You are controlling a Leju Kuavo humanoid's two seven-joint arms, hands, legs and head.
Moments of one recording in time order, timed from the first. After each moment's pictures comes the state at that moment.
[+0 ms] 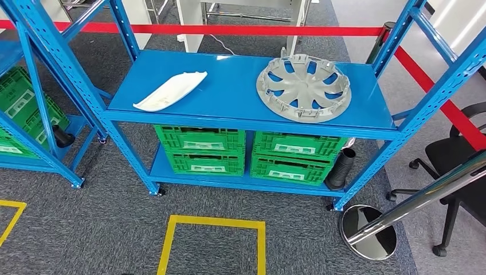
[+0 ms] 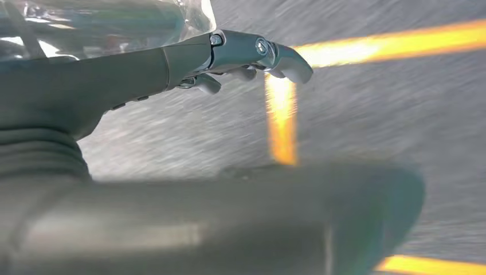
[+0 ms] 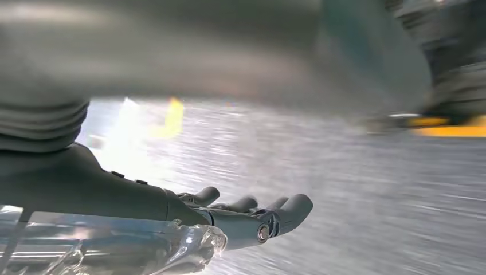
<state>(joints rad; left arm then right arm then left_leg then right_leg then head) 0.12 0.00 -0.01 -0.48 0.00 0.00 0.00 0.19 0.00 0.01 -0.33 0.00 0.00 0.00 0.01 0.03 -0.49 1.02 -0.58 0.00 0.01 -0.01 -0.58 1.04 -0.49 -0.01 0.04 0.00</state>
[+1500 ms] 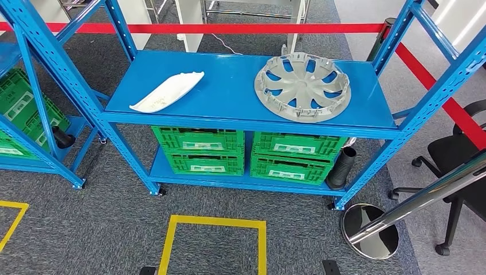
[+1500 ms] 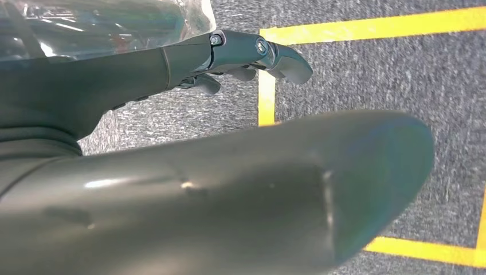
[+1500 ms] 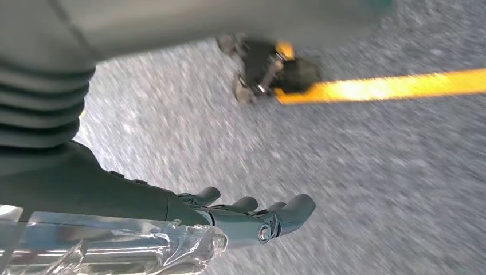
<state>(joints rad) 0.01 -0.02 -0.61 -0.42 0.57 0.33 -0.07 -0.08 -0.07 0.58 -0.34 -0.54 -0.34 -0.03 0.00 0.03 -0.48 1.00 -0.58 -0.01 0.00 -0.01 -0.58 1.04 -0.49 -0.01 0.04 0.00</state>
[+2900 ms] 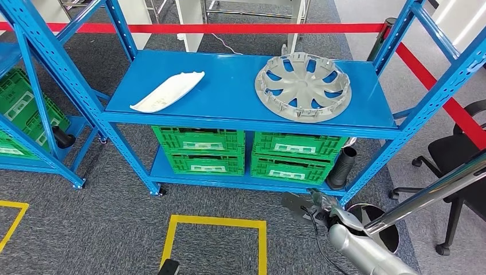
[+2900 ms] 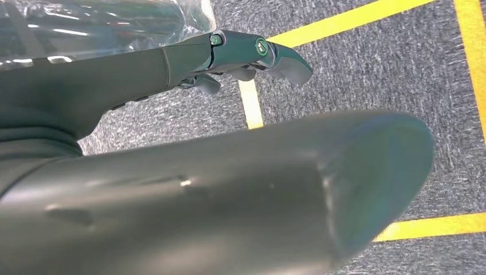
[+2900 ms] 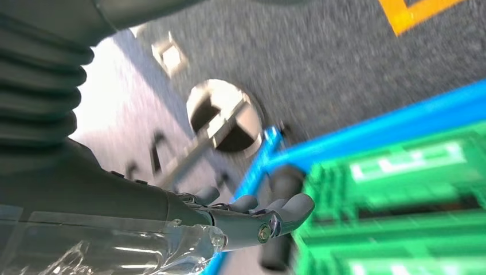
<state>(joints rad) -0.10 -0.01 -1.02 -0.38 0.71 0.41 -0.05 -0.40 -0.32 0.79 -0.87 0.48 -0.04 0.33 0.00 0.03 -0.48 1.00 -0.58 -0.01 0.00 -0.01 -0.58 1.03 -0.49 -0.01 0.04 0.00</state>
